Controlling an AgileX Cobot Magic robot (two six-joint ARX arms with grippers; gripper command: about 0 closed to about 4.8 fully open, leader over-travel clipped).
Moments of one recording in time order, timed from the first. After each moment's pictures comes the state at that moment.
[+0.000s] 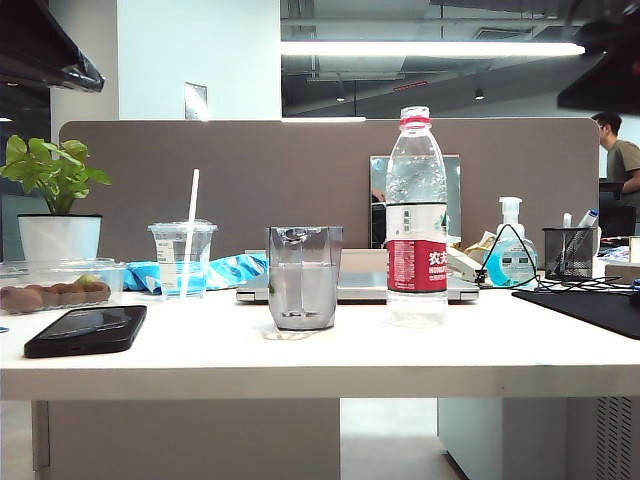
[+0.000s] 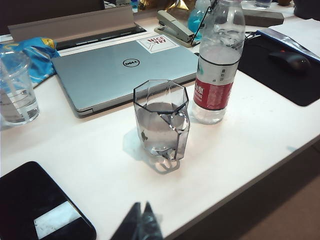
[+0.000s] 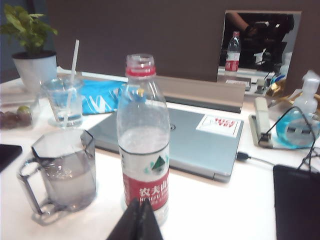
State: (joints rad) left arm -0.63 0.57 0.44 -0.11 -0.07 -0.01; right arm 0.36 0.75 0.19 0.61 0.03 -0.03
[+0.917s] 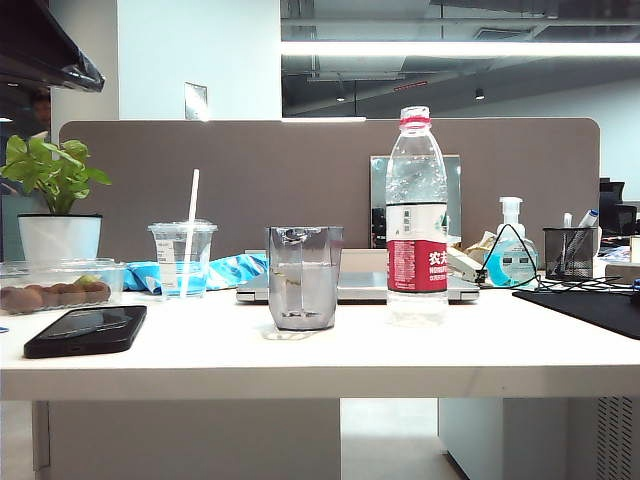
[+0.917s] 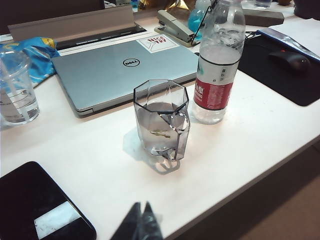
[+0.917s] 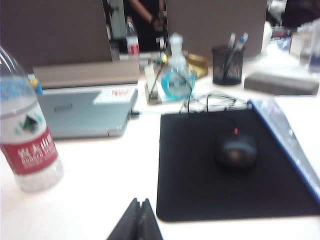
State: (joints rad) left arm -0.63 0.57 0.44 -0.11 -0.07 -0.01; right arm -0.02 0.05 0.01 0.04 0.00 0.07
